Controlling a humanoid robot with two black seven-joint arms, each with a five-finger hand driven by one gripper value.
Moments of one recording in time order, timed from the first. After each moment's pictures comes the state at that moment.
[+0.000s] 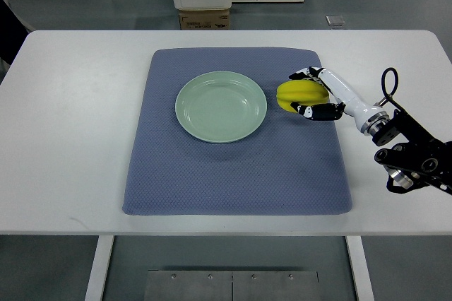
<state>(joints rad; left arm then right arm) -0.04 0.00 -0.10 -0.19 0.14 -0.02 0.00 1.09 -0.35 -0.36 0.90 -0.42 -0.50 0.60</state>
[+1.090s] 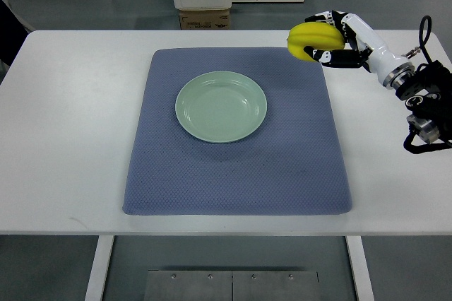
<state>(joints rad) -0.04 0.00 -0.10 -0.19 0.14 -0.02 0.00 1.17 -0.45 -0.16 0.90 -0.30 -0.21 0.60</state>
